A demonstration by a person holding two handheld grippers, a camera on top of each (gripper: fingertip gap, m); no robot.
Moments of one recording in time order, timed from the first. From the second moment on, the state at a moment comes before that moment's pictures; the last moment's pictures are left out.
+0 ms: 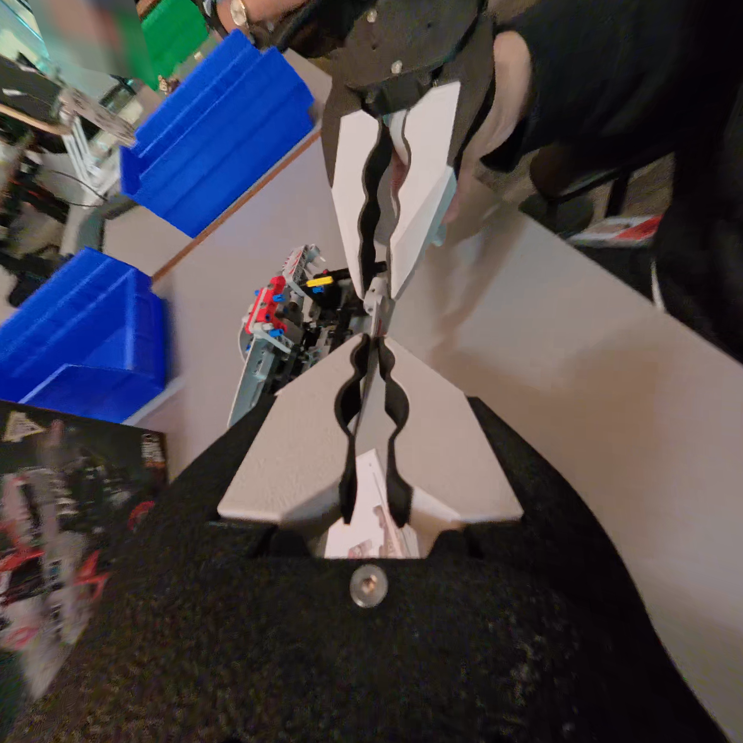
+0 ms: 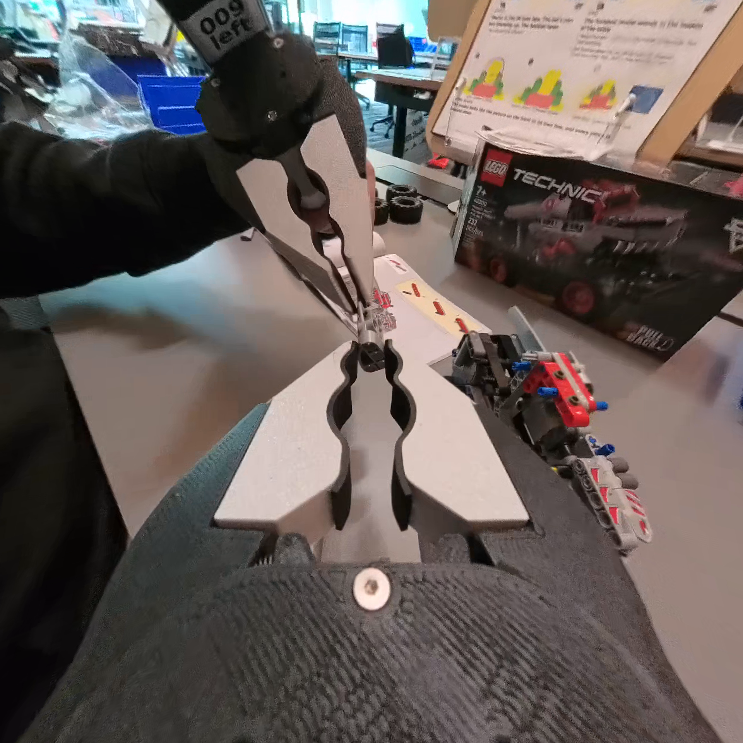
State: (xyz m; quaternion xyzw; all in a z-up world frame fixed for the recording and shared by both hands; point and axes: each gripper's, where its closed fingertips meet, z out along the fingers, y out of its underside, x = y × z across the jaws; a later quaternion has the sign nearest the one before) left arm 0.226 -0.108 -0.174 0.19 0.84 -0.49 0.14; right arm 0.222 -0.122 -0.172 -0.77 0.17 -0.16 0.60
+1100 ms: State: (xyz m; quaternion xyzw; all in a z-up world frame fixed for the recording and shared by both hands) left arm 0.249 -0.134 -0.160 0.34 0.76 -0.49 0.25; right arm 0.232 -0.151 -0.154 -0.72 -0.04 -0.40 0.56
